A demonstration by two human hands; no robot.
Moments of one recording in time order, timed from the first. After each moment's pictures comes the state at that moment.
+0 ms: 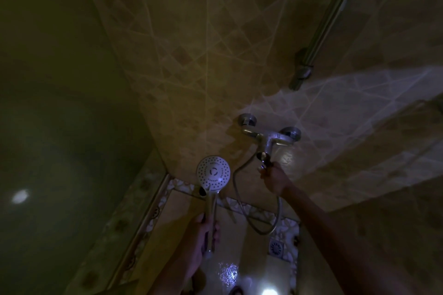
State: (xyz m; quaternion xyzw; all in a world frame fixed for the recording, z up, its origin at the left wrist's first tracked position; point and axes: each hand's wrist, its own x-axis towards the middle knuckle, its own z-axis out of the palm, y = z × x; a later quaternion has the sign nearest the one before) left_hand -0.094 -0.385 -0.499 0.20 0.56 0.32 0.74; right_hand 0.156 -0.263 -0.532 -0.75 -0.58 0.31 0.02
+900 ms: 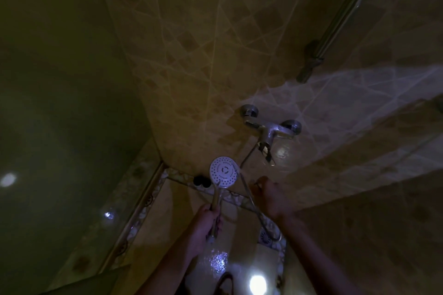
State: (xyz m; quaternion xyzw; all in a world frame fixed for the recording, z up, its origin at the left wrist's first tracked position) left_hand -0.082 -0.376 -0.535 0.21 0.59 0.24 0.74; right_hand 0.103 -0.349 -0.486 -0.76 -0.58 0.30 0.05
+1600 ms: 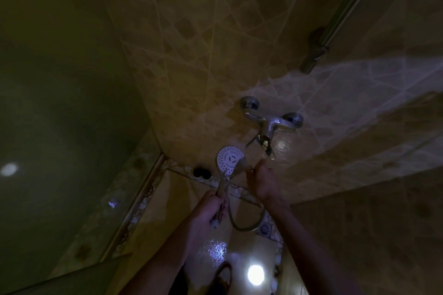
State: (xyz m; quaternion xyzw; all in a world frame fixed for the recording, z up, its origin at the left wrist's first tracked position) left_hand -0.062 -0.355 -0.532 0.24 0.59 0.22 0.74; right_hand 0.092 -0.320 -0.504 -0.79 -0.52 0.32 0.11
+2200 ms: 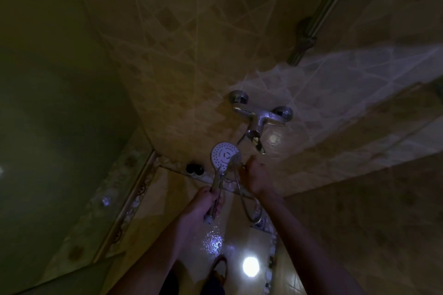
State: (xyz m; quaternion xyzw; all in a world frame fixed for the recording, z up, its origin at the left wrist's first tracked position) left_hand -0.052 -0.350 -0.536 0.24 0.57 0.21 0.76; right_hand 0.105 -0.317 -0.510 -0.77 -0.54 0.32 0.10
